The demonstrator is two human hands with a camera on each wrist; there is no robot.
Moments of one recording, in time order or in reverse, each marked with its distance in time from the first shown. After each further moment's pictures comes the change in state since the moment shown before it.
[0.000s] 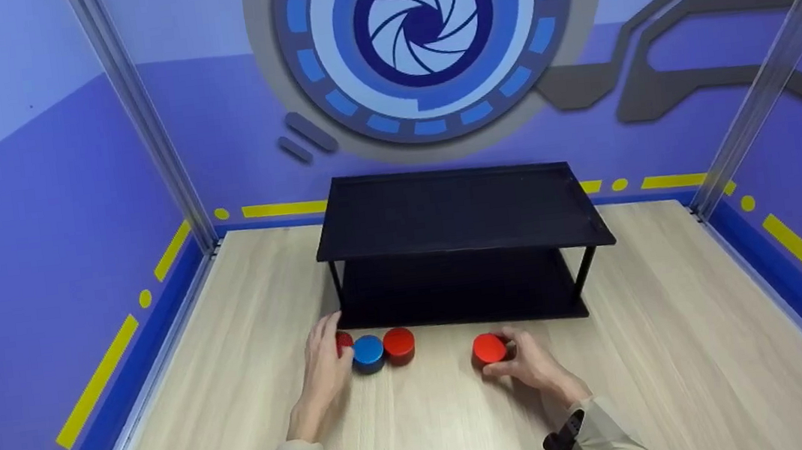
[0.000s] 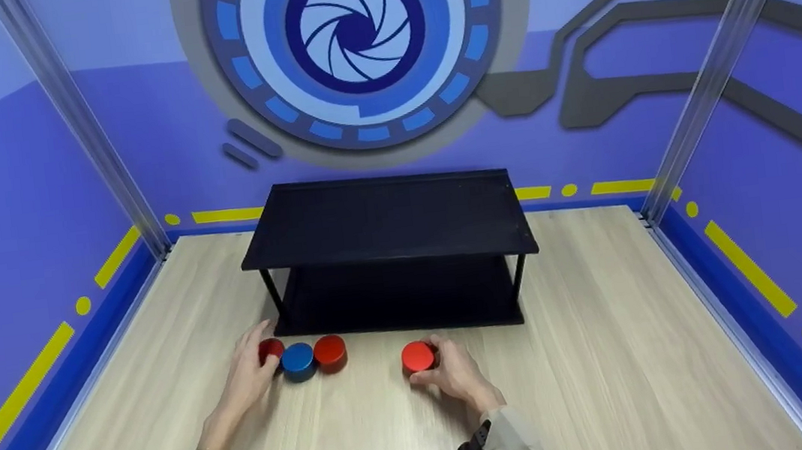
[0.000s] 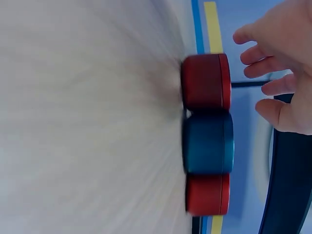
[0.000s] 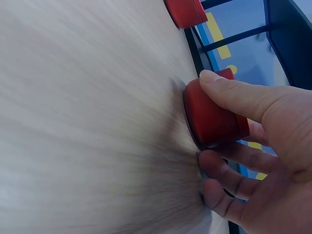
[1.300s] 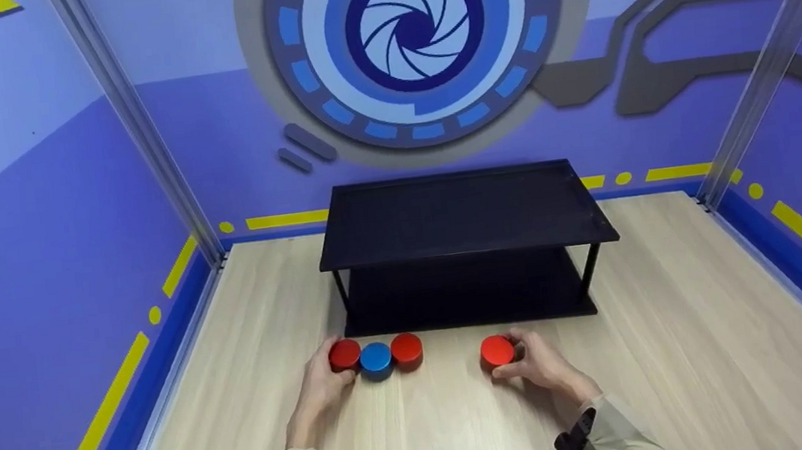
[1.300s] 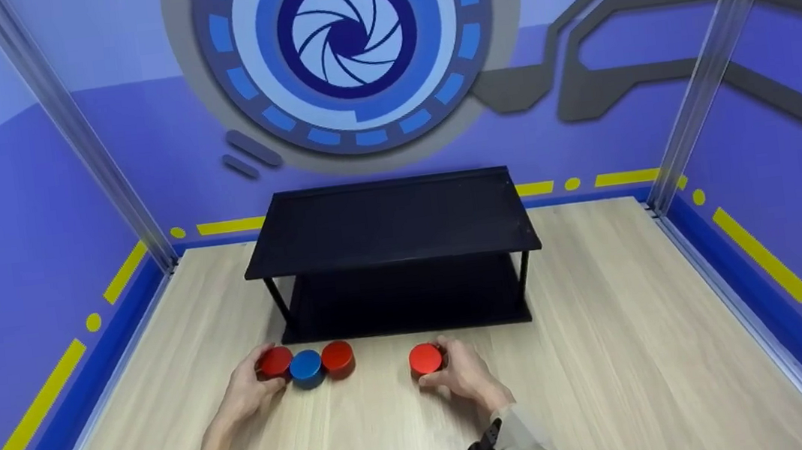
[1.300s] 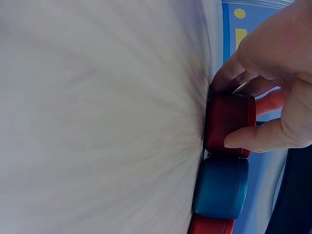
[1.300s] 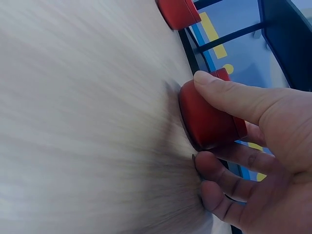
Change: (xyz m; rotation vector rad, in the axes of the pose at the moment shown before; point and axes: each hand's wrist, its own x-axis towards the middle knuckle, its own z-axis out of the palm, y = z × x) left_hand 0.003 -0.028 -0.010 -0.148 -0.229 -0.272; right_hand 0.001 0.002 -0.001 -0.001 -0.003 -0.026
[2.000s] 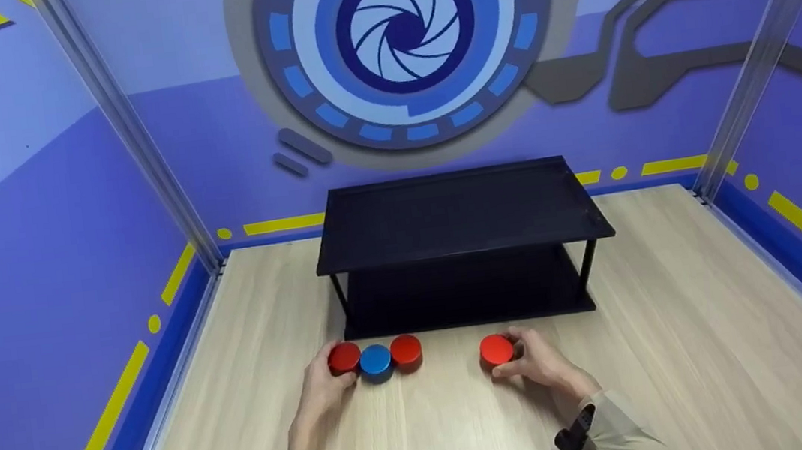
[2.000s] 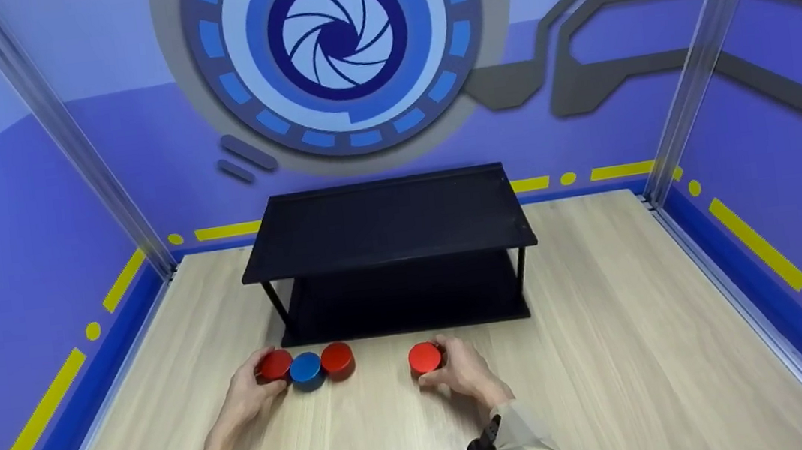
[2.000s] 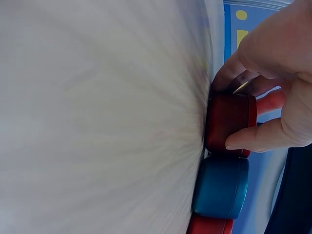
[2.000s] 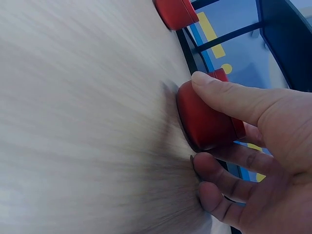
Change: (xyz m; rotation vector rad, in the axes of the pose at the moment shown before) left_hand -0.002 0.001 0.001 -0.003 0.015 0.016; right_hand 0.000 0.000 -0.001 0.003 -0.010 -0.002
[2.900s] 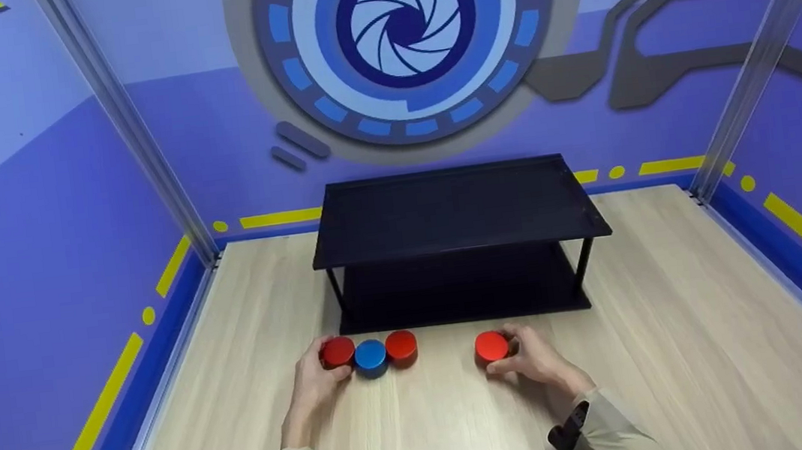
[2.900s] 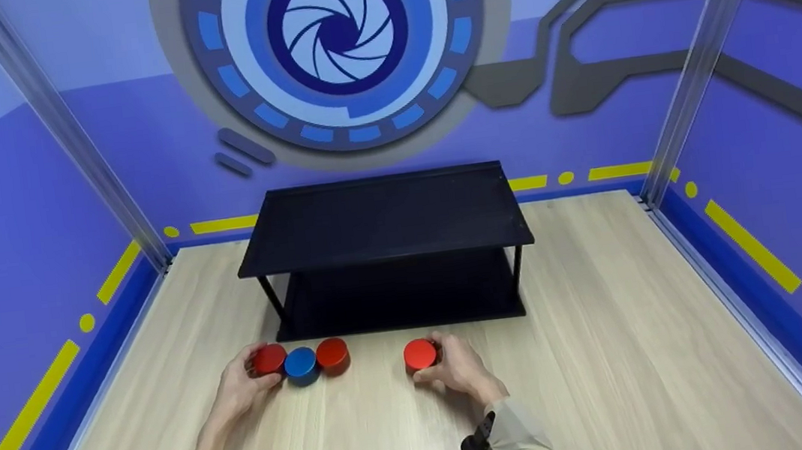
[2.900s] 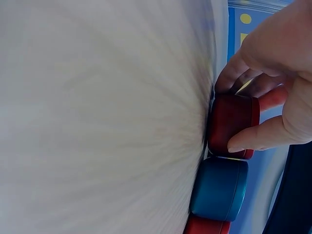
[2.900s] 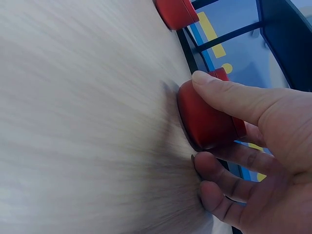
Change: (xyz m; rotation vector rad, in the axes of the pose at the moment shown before) left_hand 0.001 -0.003 -0.001 -0.034 0.039 -0.035; right_hand 0.000 0.000 -0.001 -0.019 -0.001 0.011
